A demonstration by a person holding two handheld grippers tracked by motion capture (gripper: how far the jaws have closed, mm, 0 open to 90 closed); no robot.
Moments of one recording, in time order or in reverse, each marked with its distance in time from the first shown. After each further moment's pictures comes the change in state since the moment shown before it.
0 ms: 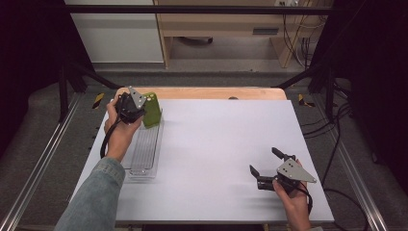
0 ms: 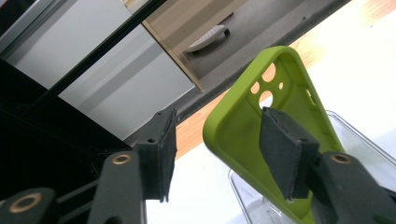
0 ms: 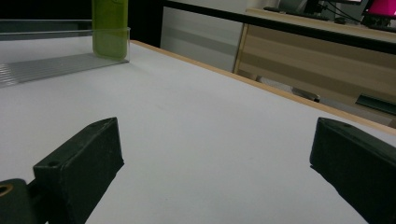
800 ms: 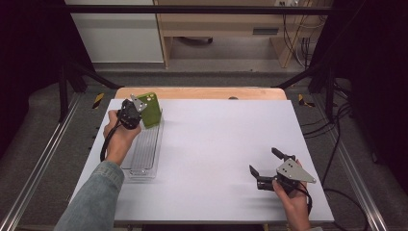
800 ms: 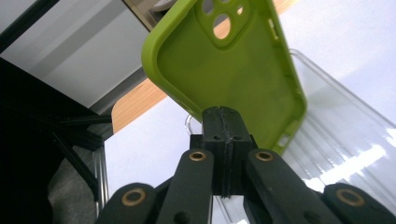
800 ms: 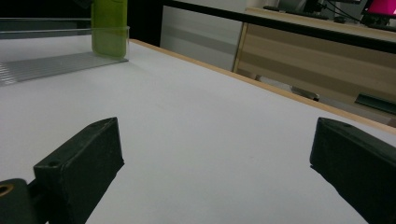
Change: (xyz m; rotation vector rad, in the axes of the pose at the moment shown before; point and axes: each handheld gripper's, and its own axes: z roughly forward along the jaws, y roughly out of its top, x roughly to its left) left arm -0.008 -0.015 0.013 0.176 -0.128 -0.003; right arm 0.001 0.000 0.000 0.005 -0.003 0.002
